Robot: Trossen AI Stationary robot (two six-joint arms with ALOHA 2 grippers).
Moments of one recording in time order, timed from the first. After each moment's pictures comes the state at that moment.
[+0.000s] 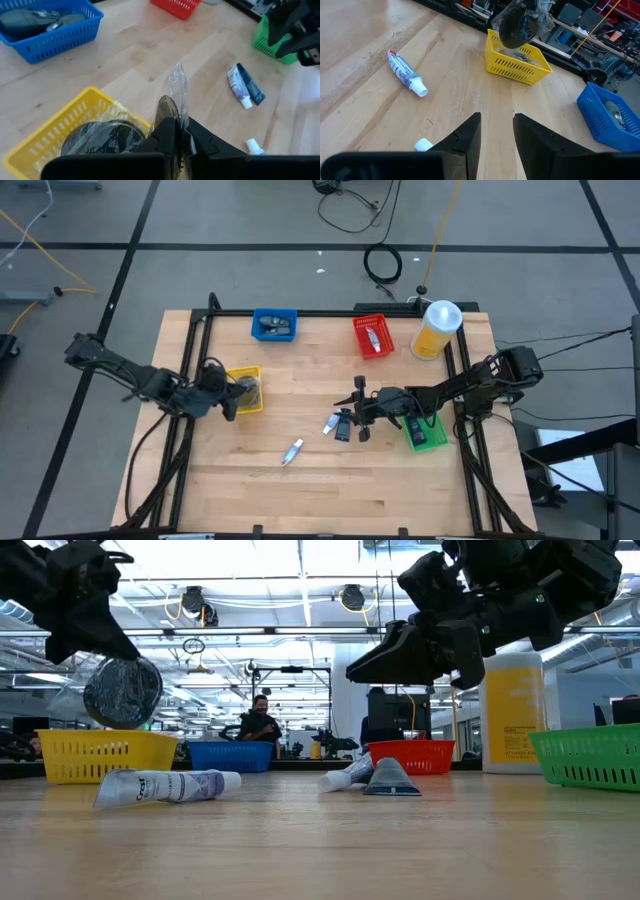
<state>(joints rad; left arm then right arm) -0.41 0.63 0.49 -0.64 -0.66 -0.95 0.13 1.60 0.57 0.74 0.16 -0.35</state>
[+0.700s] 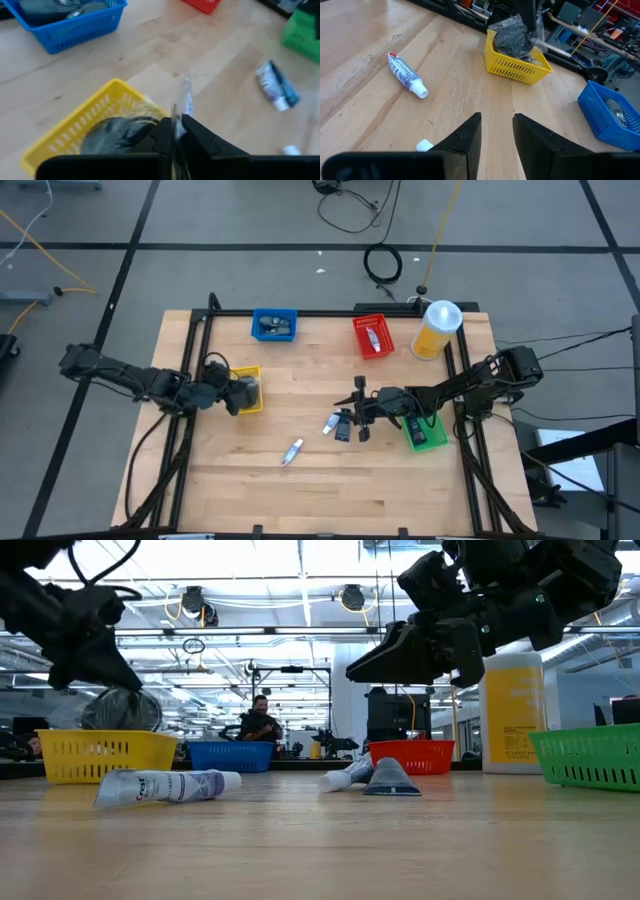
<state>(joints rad) -0.27 0.56 0.36 -0.54 -0.60 -0.86 0.13 1.60 0.57 0.74 0.16 -0.33</state>
